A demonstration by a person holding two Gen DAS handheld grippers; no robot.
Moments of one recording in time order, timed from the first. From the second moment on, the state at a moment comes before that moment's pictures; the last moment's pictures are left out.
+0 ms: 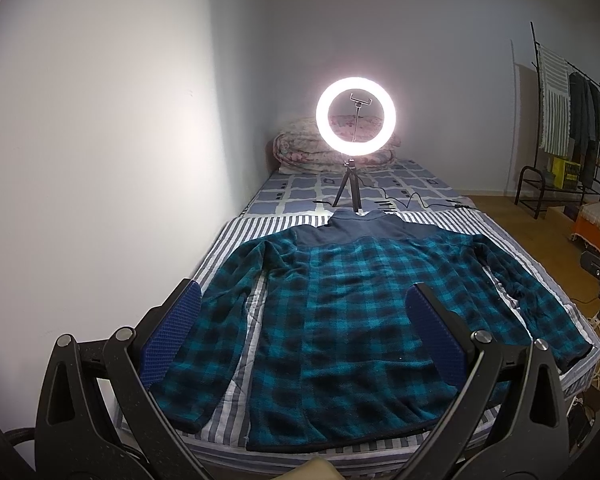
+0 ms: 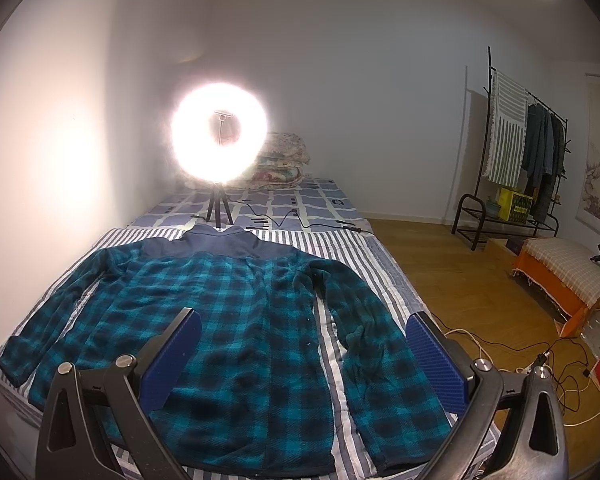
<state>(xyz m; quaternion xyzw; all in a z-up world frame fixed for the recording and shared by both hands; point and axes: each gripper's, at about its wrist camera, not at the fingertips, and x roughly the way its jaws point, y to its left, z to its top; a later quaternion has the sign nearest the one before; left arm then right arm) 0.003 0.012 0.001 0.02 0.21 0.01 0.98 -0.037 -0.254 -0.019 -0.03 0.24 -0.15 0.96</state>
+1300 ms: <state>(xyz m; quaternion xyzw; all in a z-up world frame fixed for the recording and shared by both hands) 0.002 0.014 -0.002 0.02 0.21 0.01 0.98 -0.038 -0.252 -0.020 -0.03 0.24 -0.15 0.96</state>
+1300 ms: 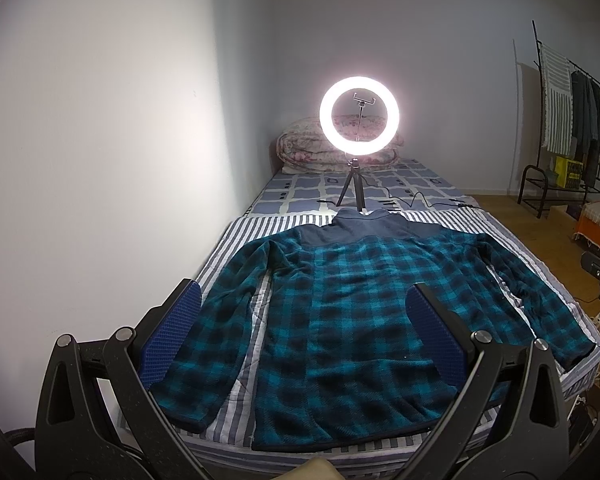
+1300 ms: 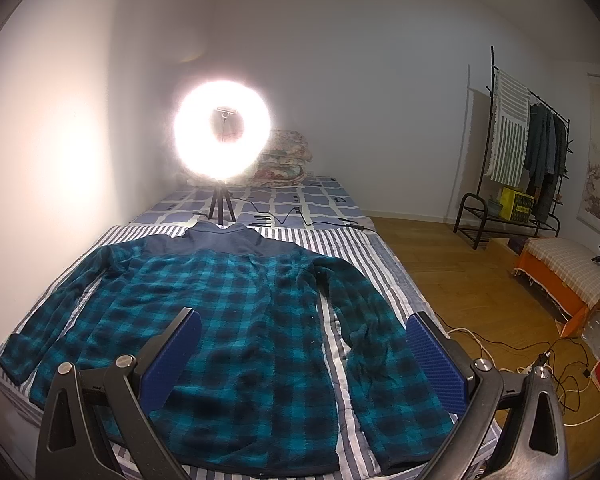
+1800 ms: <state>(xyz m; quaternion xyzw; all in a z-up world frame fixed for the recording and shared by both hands) 0.001 0.039 -0.012 0.03 0.22 0.03 0.98 -0.028 -0.228 -0.026 -0.03 0.25 -0.14 0.96</state>
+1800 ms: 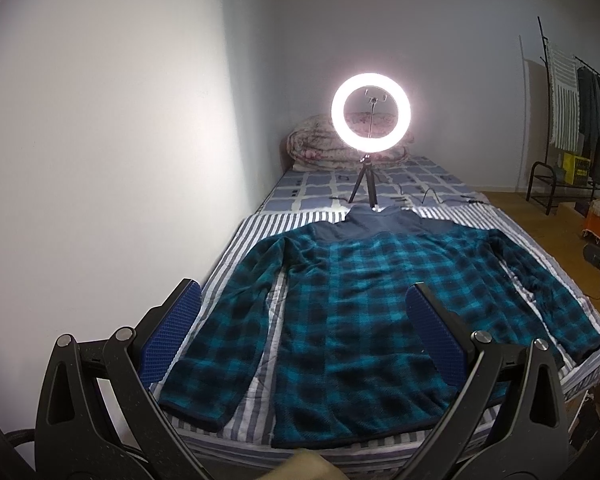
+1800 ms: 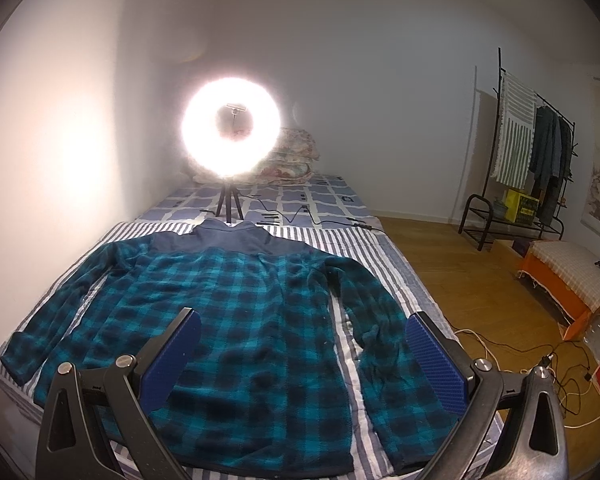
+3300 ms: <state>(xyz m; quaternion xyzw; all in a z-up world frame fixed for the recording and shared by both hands) 0.129 0.164 -0.116 0.01 0.40 0.02 0.92 0.002 -0.170 -0.060 -0.05 0.28 -0.01 0.96</state>
